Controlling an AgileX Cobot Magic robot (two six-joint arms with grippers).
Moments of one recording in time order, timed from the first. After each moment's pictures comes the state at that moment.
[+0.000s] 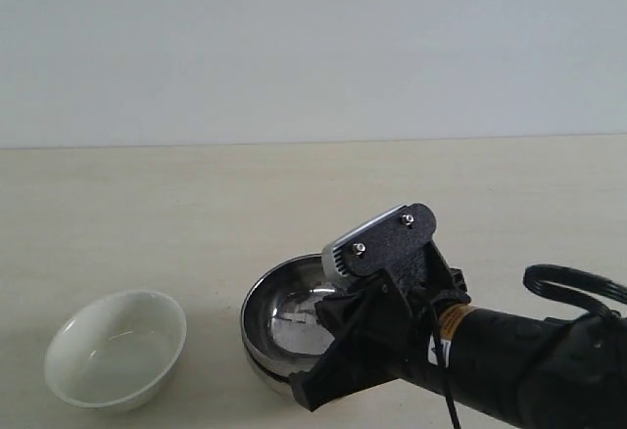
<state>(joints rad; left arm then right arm) -0.07 0.00 0.00 -0.16 0.32 0.09 0.86 1.62 -0.52 0.16 -0.51 -0.03</state>
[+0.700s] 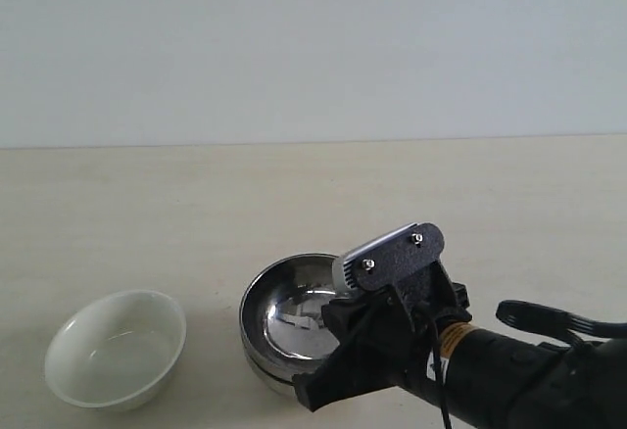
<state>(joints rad) -0.07 0.00 0.00 -0.16 0.32 0.09 0.86 1.72 -0.49 0.19 -0.69 0.00</state>
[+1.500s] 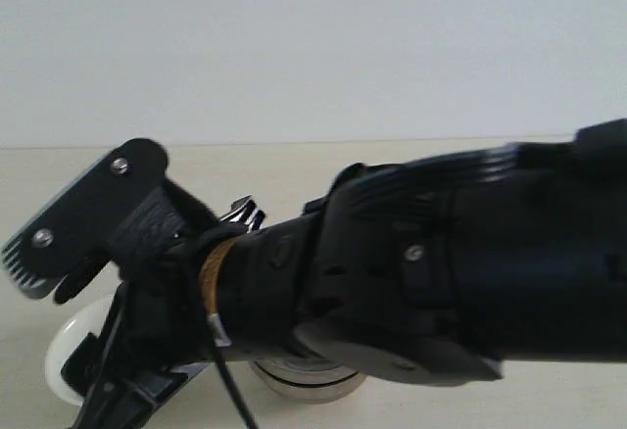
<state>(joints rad) -0.07 0.00 0.00 -0.16 0.32 0.09 1.14 1.65 -1.05 -0.38 0.11 0.22</state>
